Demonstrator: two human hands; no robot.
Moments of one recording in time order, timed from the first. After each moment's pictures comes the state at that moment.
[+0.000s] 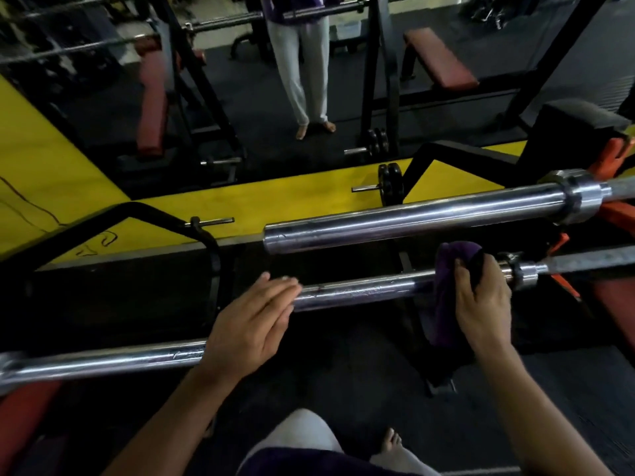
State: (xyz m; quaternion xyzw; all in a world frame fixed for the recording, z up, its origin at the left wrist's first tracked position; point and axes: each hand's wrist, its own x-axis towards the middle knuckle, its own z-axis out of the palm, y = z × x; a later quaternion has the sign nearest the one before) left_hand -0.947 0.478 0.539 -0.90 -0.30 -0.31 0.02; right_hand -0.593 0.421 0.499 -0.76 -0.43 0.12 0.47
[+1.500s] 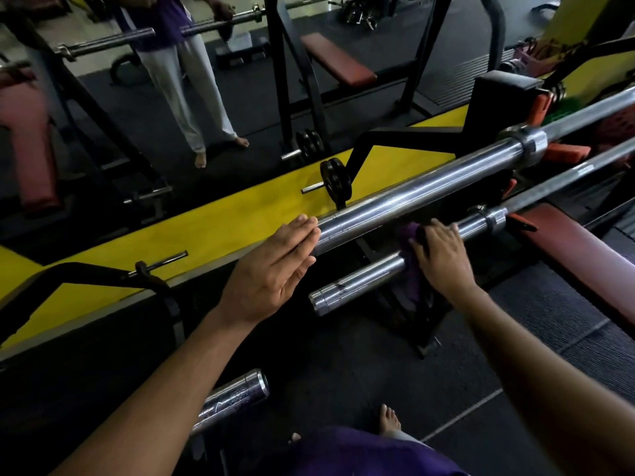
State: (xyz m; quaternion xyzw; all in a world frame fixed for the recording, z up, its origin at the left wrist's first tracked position) left_hand -0.963 0.598 0.565 -0.94 -0.09 -0.33 -0.02; right_hand -0.642 0.457 0.462 -0.84 -0.49 -0.03 0.23
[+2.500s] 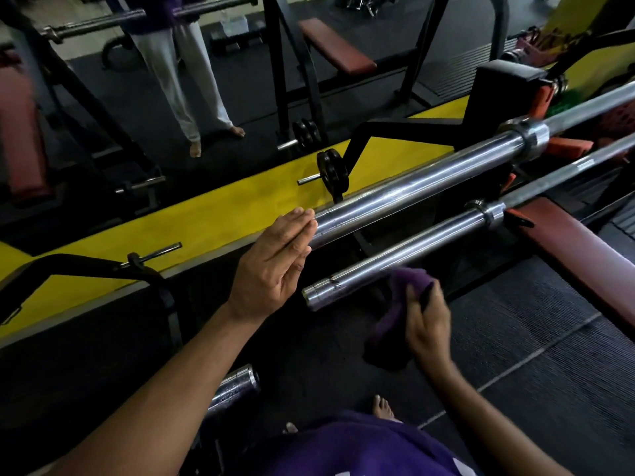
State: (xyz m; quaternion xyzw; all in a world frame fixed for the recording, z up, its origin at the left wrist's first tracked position) left_hand -0.943 0.592 0.549 -0.90 -0.10 -0.41 -0.07; right_hand -0.756 0.392 0.448 -0.78 -0.29 0.11 0.54
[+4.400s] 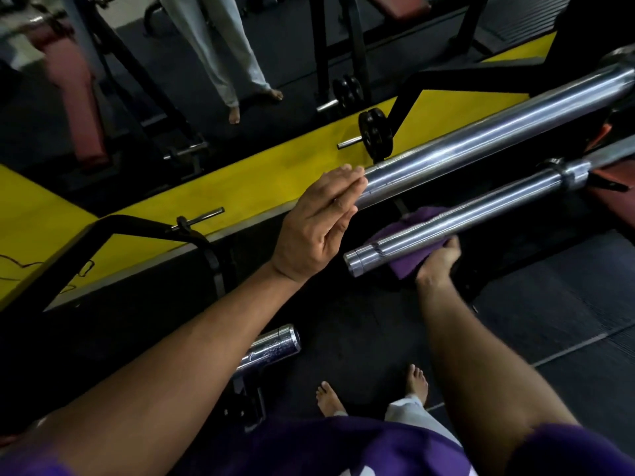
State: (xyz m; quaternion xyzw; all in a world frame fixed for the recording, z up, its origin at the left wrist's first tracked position) left_hand -0.940 0.592 0.551 -0.89 -0.10 -0.43 -0.11; right_hand -0.783 0.499 0.464 -0.33 0.16 0.41 0.83
